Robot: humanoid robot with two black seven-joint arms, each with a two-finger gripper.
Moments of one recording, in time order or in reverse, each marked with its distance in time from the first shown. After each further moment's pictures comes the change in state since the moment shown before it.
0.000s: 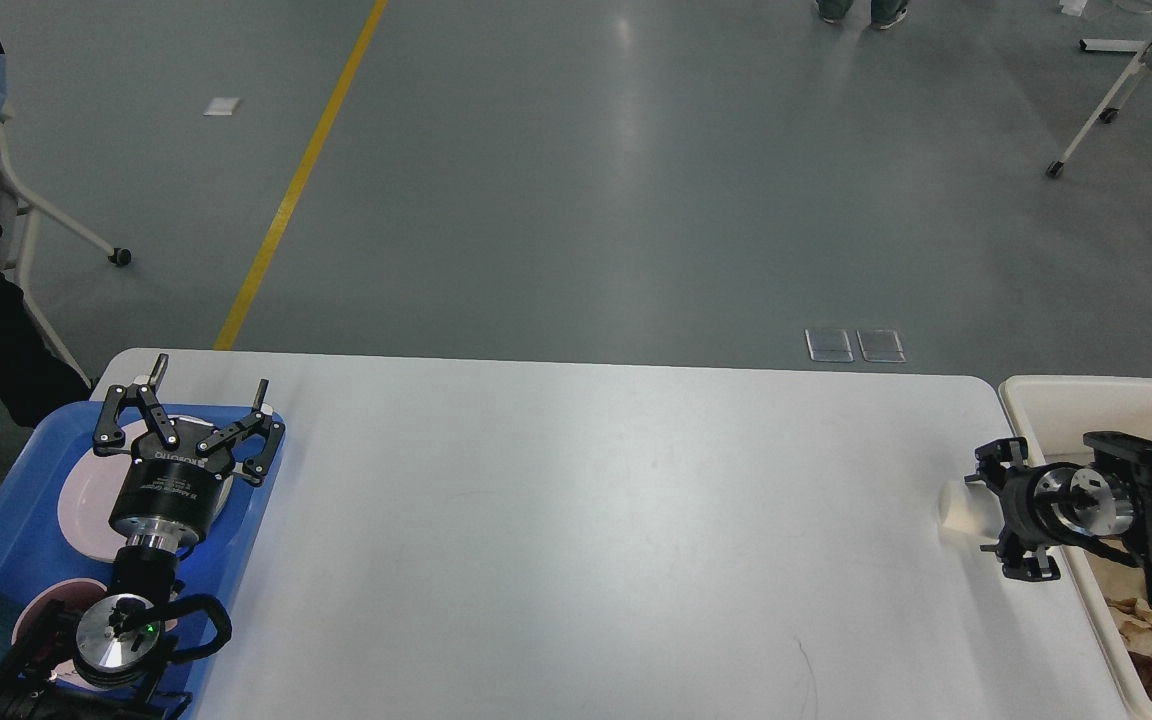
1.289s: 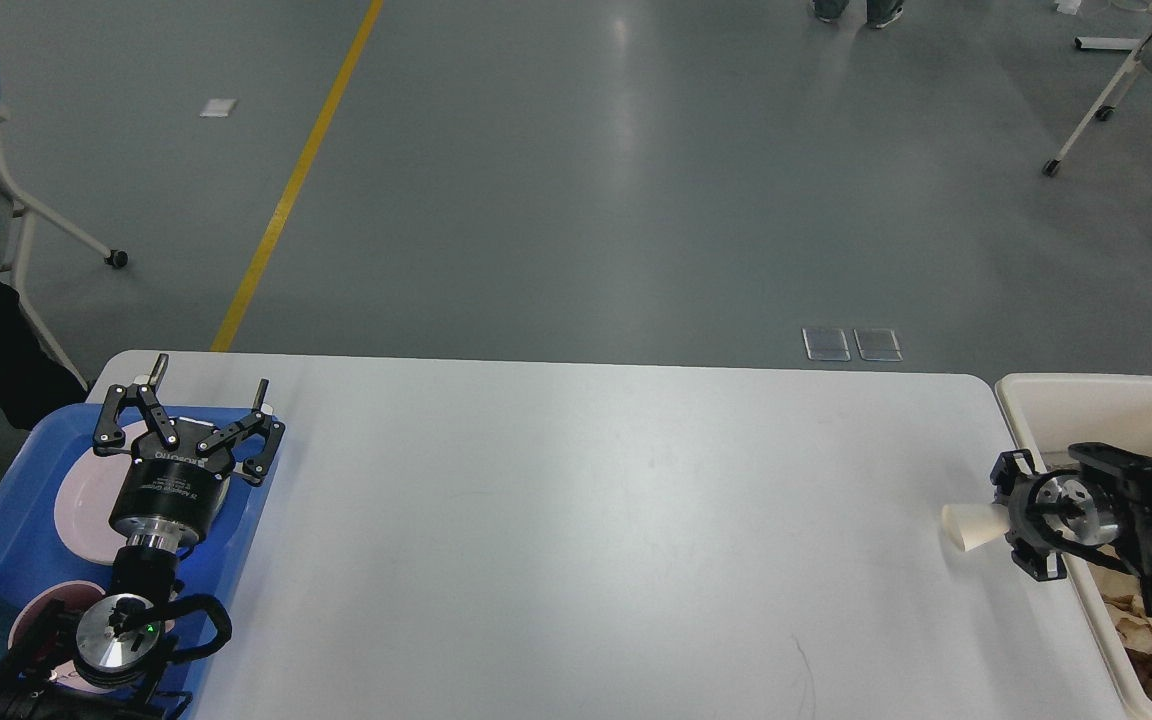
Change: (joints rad) left arm 0.000 0.000 -0.001 0.000 0.000 0.000 0.000; right arm 0.009 -0.023 0.138 0.038 -0.220 -0.115 -0.031
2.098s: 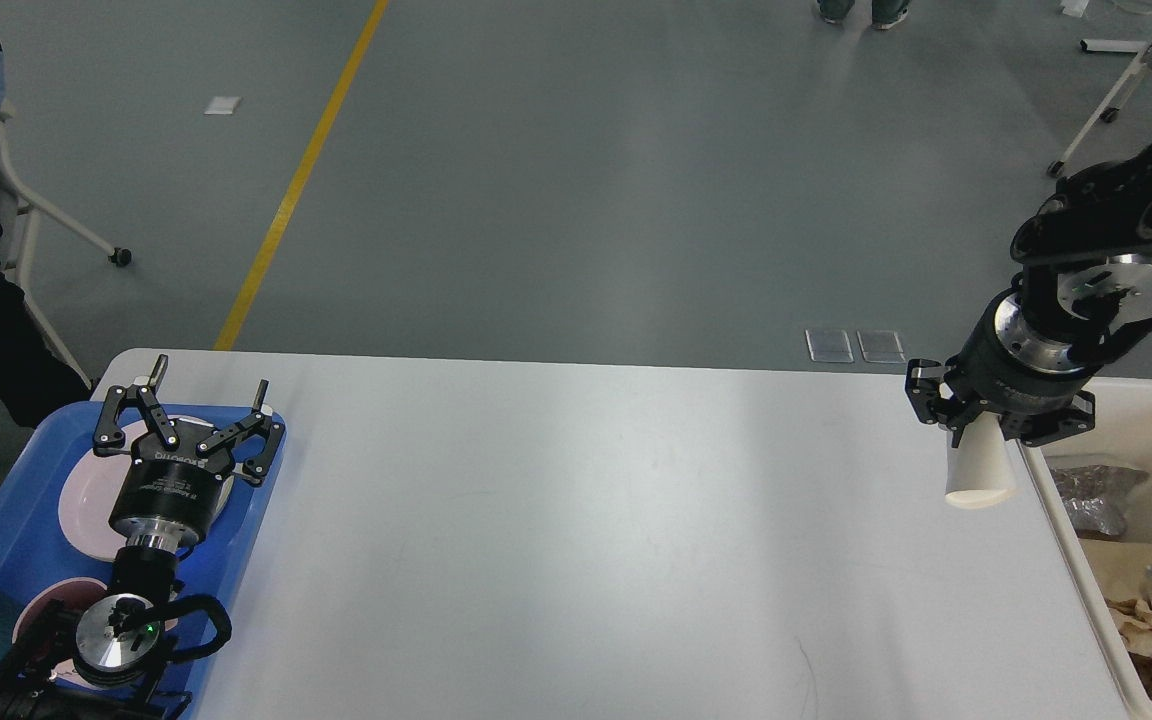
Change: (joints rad) left arm 0.000 0.000 0.000 0.000 0.000 0.000 0.000; right arm 1.147 0.107 -0.588 1.028 -0.439 0.387 -0.047
